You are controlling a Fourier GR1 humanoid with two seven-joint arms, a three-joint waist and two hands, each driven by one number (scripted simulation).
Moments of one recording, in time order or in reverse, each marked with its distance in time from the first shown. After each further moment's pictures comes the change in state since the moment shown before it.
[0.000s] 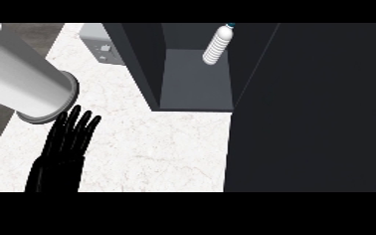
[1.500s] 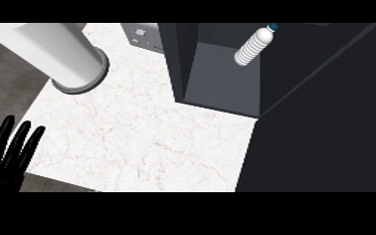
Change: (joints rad) left arm 0.183 0.247 0.210 -0.090 0.165 -0.314 -0.001; right arm -0.273 0.021 0.088 0.015 -0.004 -0.241 0.169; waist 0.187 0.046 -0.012
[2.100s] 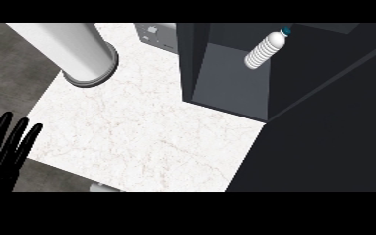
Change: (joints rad) left arm -0.017 0.037 0.021 0.013 0.017 -0.045 0.021; right arm -0.233 -0.056 -0.025 0.007 -0.006 0.039 0.076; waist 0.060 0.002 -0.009
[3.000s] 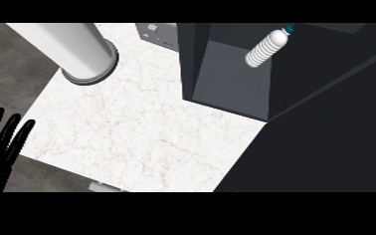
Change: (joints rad) left arm -0.015 0.020 0.034 0.024 0.030 -0.038 0.006; right arm -0.184 0.004 0.022 0.028 -0.061 0.070 0.111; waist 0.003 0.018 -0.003
